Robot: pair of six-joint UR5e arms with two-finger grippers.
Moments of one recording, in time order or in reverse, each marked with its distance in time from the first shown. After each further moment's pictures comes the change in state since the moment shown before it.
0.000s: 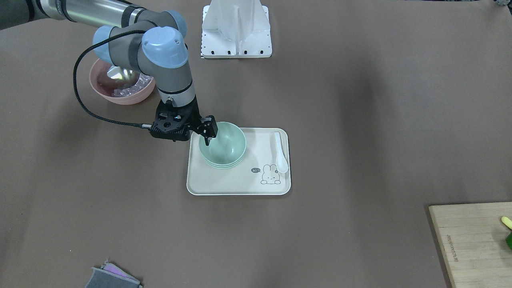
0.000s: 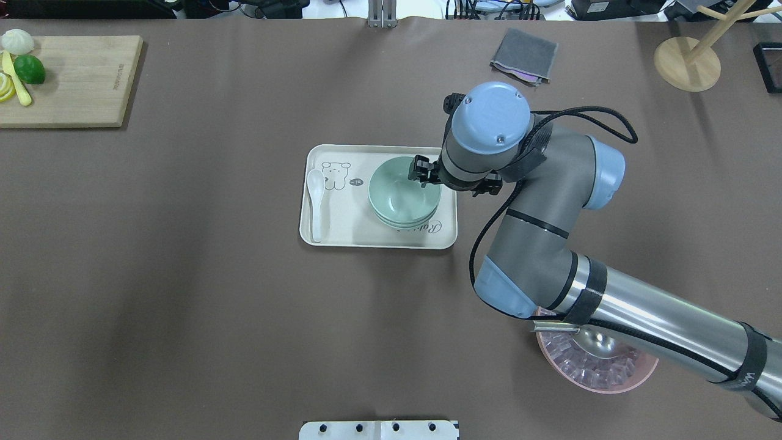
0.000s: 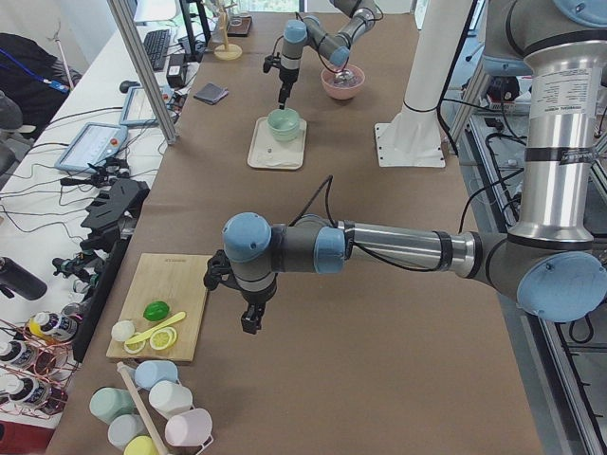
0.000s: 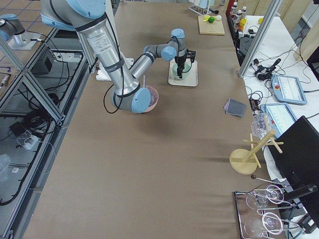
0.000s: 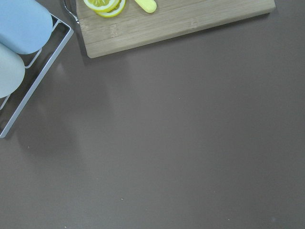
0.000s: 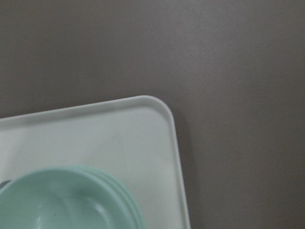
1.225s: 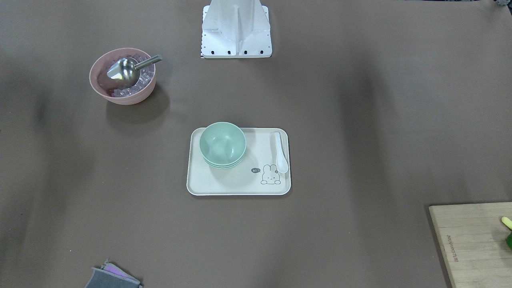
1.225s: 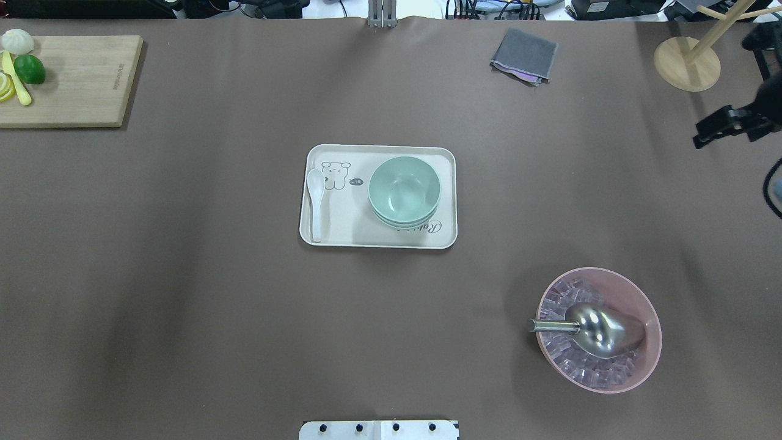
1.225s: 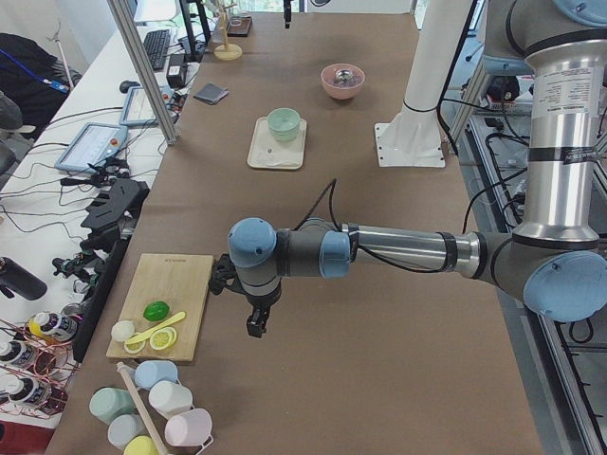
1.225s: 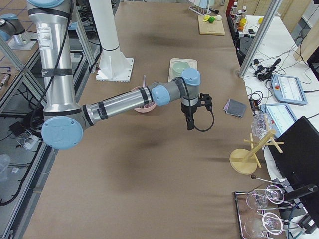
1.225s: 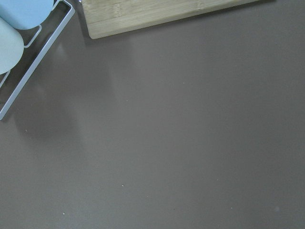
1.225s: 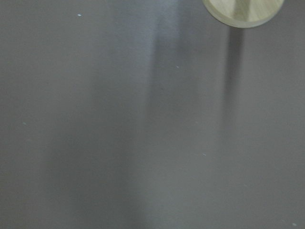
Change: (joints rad) left arm -0.002 0.014 -0.003 -0.005 -0.005 0.001; right arm 0.648 -0.610 0.190 0.000 0.365 -1.003
